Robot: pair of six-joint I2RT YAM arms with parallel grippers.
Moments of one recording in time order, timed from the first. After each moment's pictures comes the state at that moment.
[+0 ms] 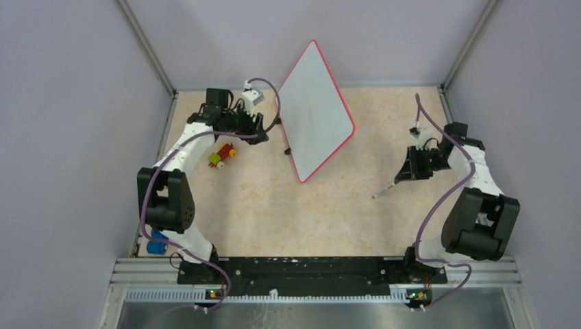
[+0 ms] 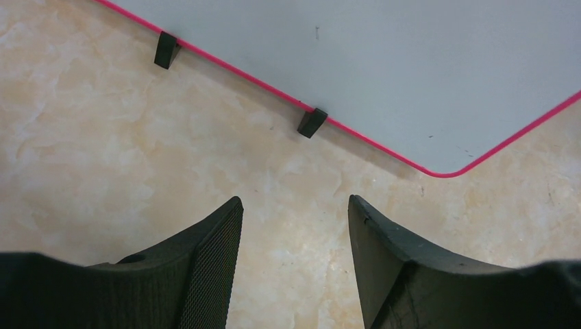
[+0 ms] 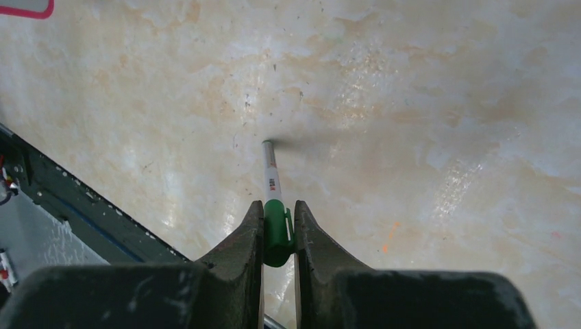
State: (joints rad) left arm -0.14 1.66 1.37 -0.48 0.68 0.34; right arm -0.28 1.42 1.03 -0.91 -0.64 -0.38
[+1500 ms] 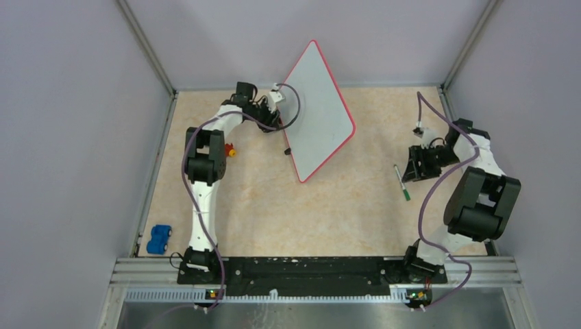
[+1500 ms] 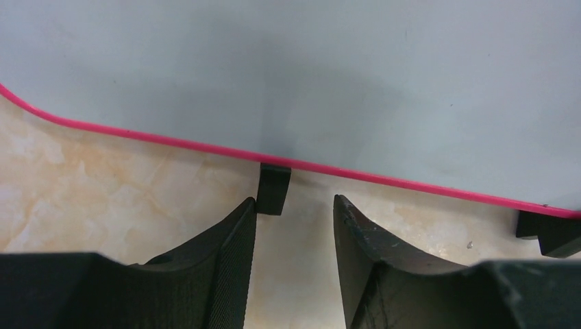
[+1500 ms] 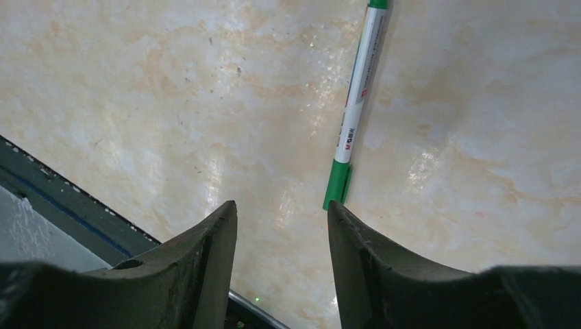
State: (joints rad) left arm -0.16 2.39 1.93 -0.43 0.72 0.69; right arm -0.35 1.63 1.16 -1.03 -0.55 -0.56
